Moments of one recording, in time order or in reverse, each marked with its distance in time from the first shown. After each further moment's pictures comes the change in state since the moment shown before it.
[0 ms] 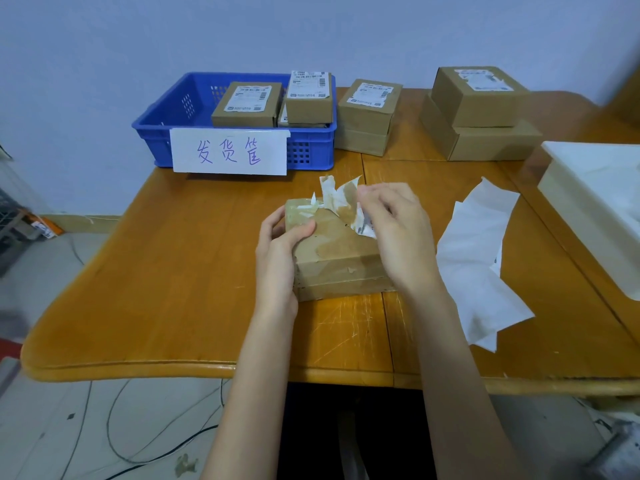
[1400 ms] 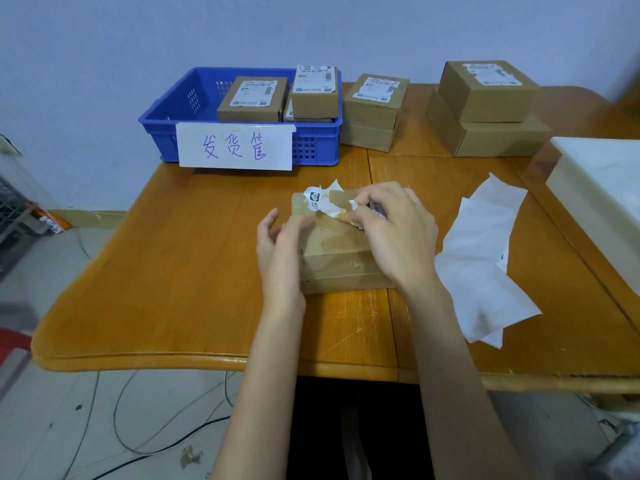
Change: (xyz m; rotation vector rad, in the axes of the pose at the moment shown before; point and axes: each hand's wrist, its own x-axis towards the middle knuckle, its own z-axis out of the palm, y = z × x) left_hand 0.000 -0.010 0.001 0.079 0.160 -0.001; right_hand 0.000 -0.002 0.004 -0.283 -0.010 -0.063
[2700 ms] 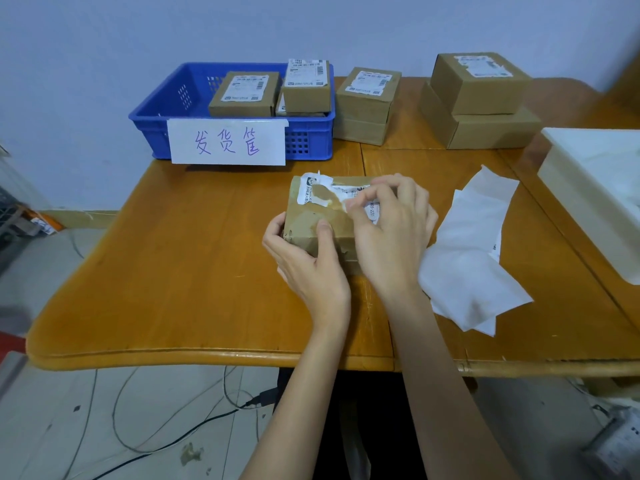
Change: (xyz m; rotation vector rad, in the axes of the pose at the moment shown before) left_hand -0.019 -0.050 0.036 0.107 0.252 0.524; right_hand -0.012 0.007 0.023 -0.040 0.342 -0.002
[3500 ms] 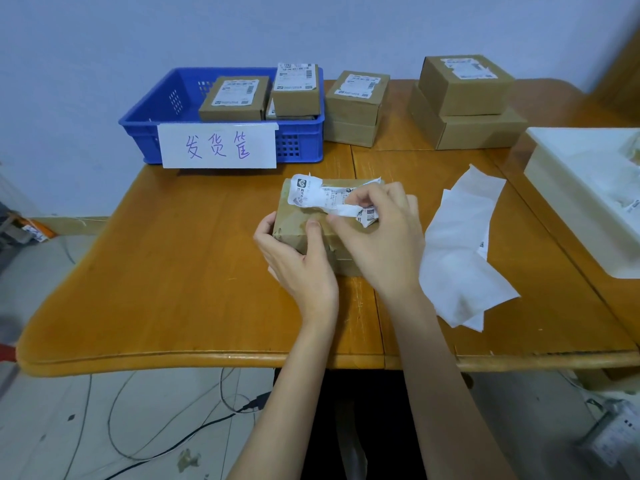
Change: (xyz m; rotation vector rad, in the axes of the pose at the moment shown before) left_hand 0.004 0.001 0.000 -0.022 -0.017 -0.031; right_hand -0.004 0.005 -0.013 0.125 -0.085 -0.019
